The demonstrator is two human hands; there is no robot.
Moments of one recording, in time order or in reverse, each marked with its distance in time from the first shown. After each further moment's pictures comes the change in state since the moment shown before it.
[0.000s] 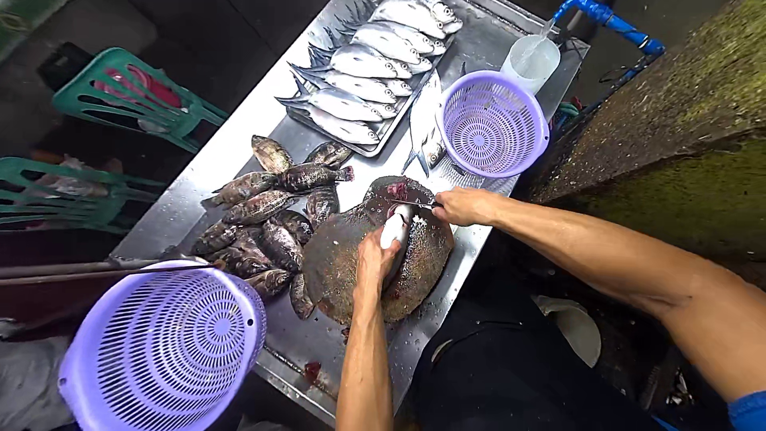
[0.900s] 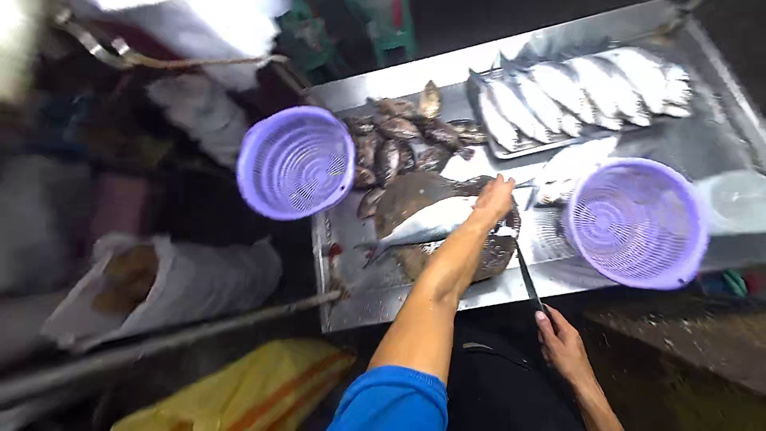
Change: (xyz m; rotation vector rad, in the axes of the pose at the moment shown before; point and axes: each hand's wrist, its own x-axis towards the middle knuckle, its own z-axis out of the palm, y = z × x) left_hand 0.113 0.091 0.020 -0.061 0.284 -0.035; right_hand -0.074 0.143 0.149 0.626 0.199 -0.115
